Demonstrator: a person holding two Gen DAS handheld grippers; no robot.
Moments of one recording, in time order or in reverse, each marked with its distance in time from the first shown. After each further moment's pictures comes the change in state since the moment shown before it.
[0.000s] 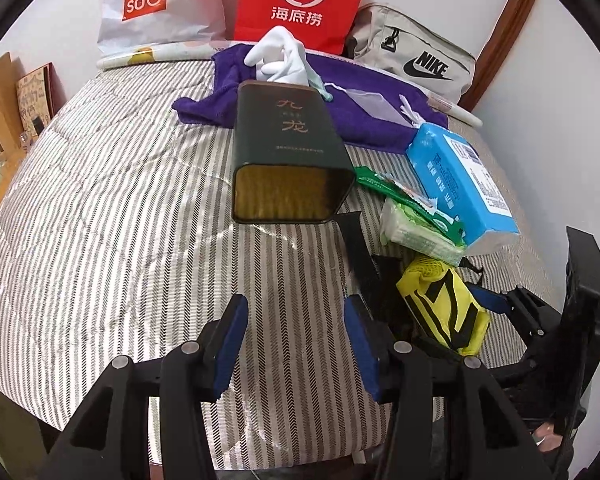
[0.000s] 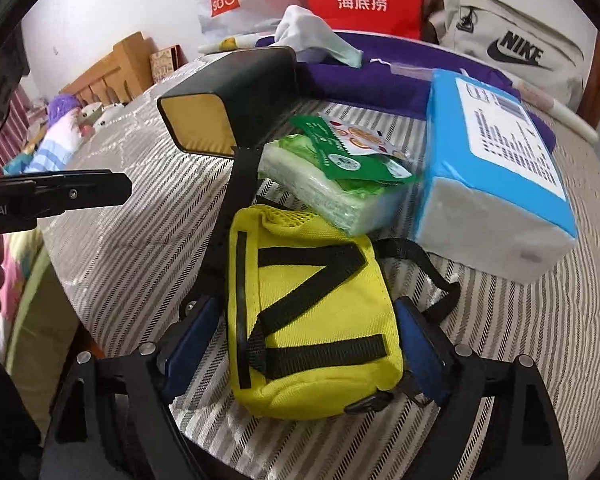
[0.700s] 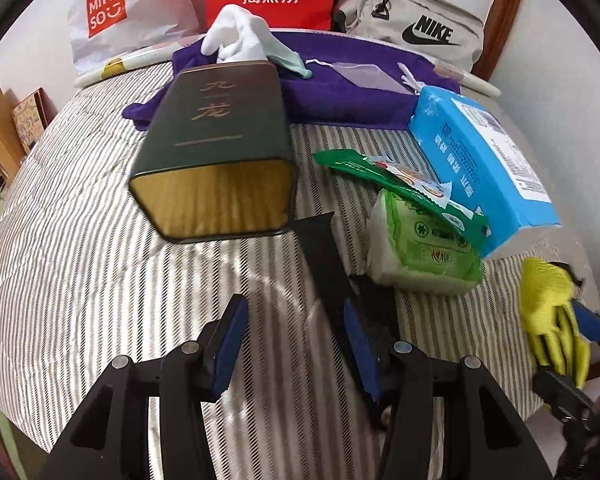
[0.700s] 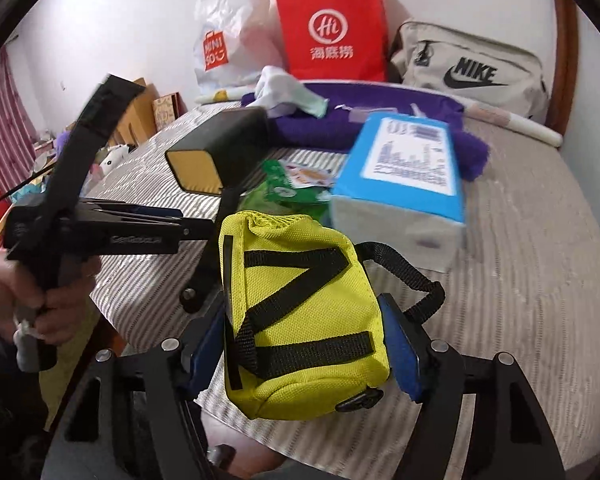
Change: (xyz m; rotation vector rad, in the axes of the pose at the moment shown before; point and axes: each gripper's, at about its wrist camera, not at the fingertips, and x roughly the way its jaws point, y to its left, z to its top) left arm 0.054 -0.053 0.012 0.070 0.022 0.135; right arm -0.068 -0.052 -0.029 0.071 -0.161 0.009
